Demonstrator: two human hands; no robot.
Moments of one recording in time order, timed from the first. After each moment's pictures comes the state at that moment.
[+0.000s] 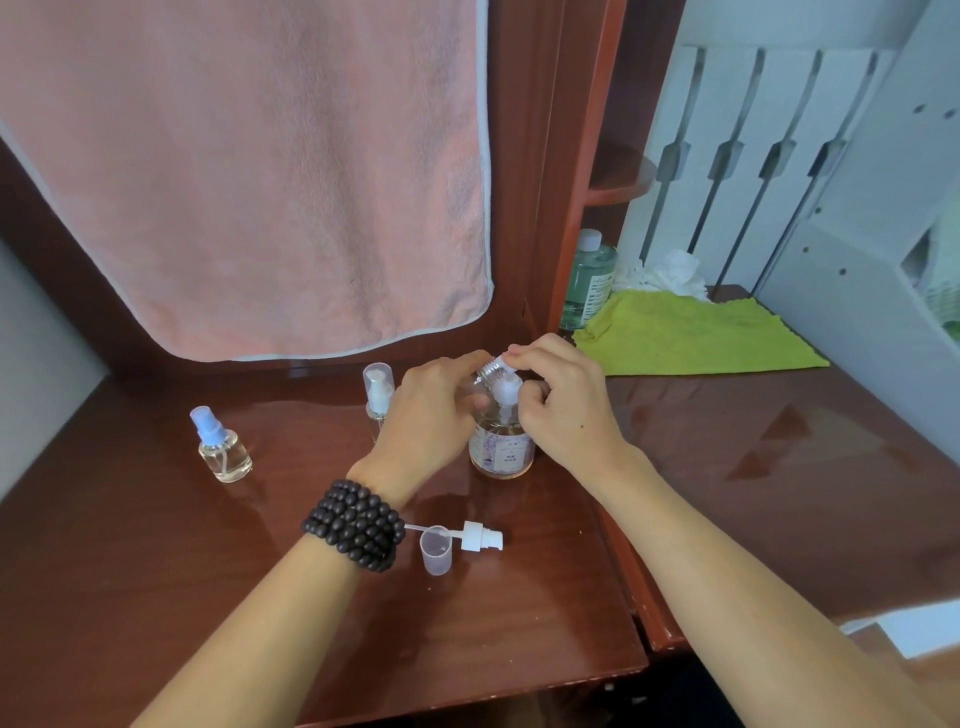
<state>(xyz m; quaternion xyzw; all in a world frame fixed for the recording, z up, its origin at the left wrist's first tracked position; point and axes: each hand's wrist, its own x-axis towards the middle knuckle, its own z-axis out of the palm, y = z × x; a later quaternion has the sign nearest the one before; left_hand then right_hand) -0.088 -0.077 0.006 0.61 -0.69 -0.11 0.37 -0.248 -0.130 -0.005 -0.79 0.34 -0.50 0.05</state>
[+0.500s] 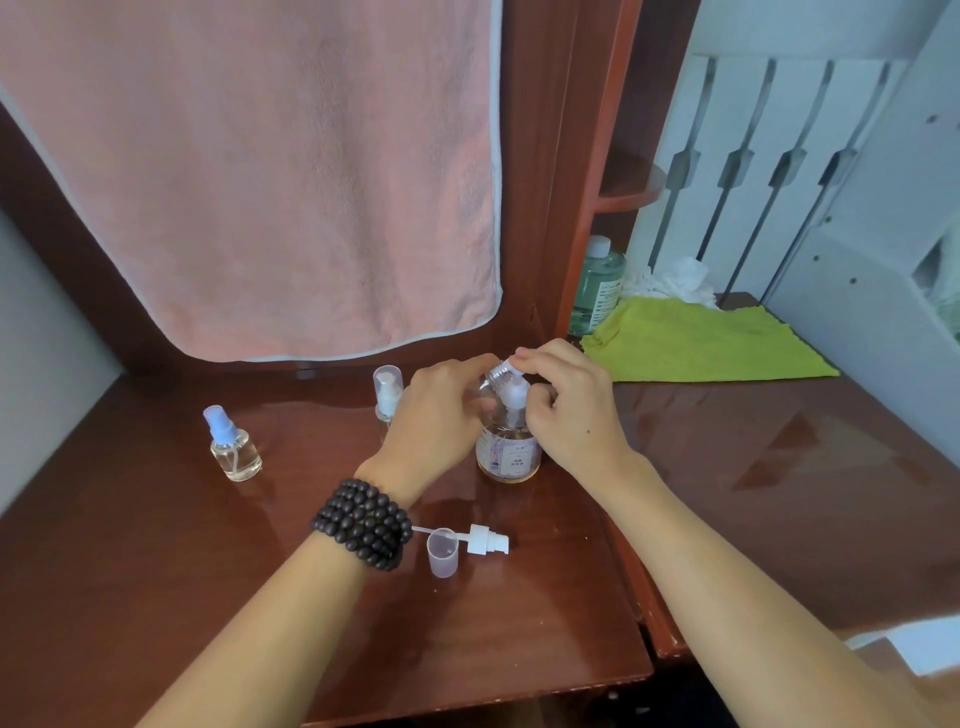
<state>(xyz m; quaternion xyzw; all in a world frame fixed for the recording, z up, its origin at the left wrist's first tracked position) -0.088 -0.073 0.011 0.61 -0.69 -0.12 0.37 -0.246 -0.131 -0.007 -0.79 0.33 -0.51 0.05</state>
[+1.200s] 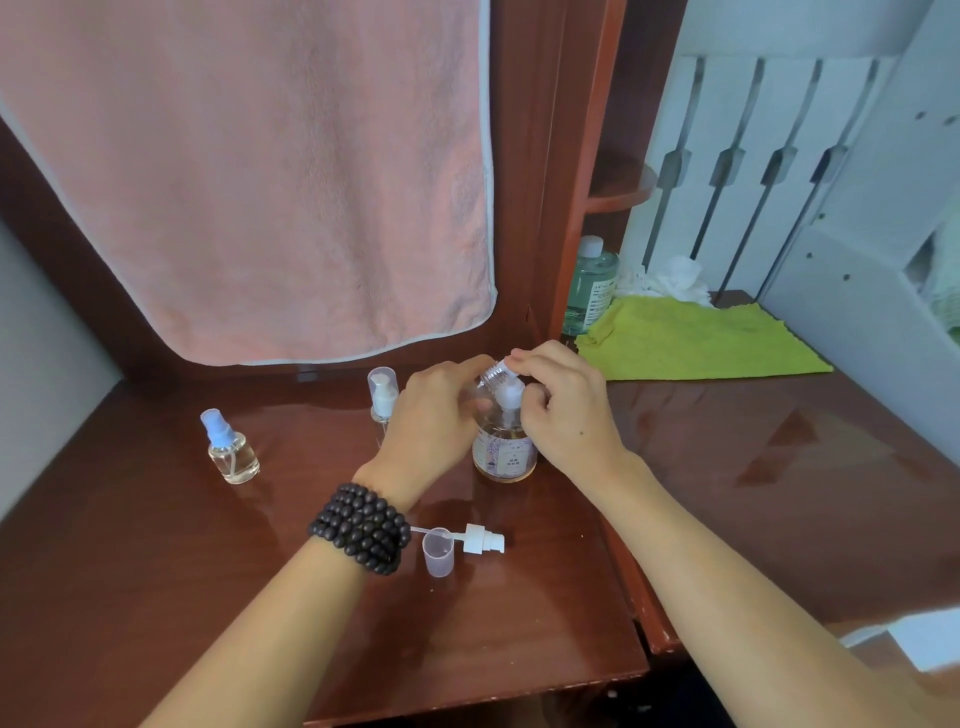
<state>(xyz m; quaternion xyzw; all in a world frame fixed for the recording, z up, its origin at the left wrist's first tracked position) -0.091 -0.073 0.010 0.61 -0.70 -0.09 0.37 -0.248 -0.129 -0.007 -0.79 0.33 -0.51 0.04</state>
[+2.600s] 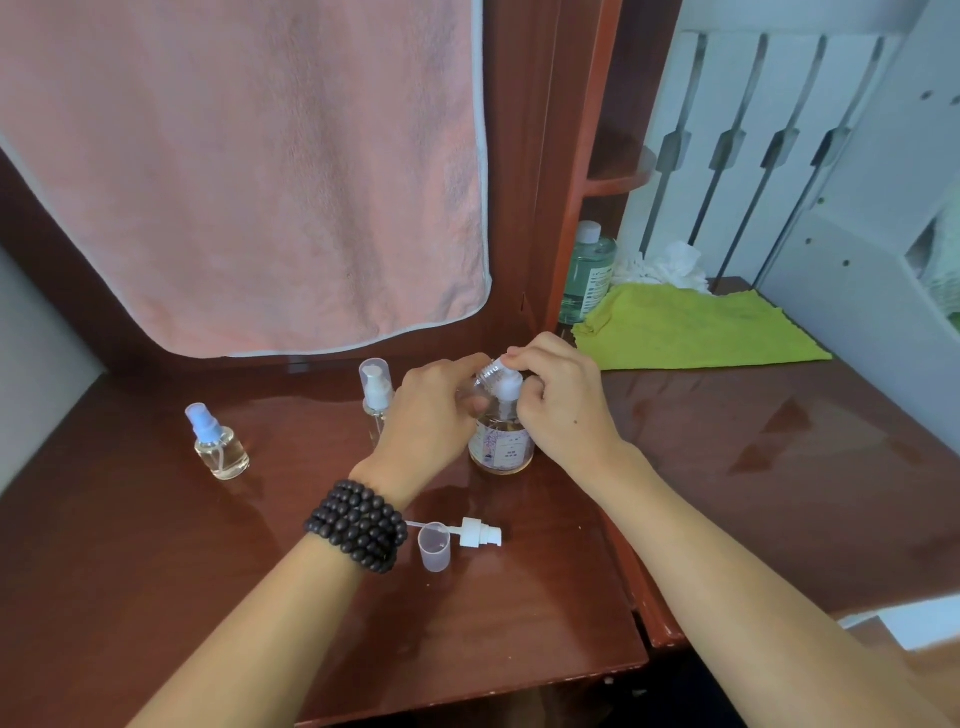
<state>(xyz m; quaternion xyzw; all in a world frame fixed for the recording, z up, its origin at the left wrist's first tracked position) -0.091 -0.080 -0.002 0.62 -0.69 -0.10 0.36 -0.246 -0.133 -0.012 -0.79 0.35 -0.50 0.05</state>
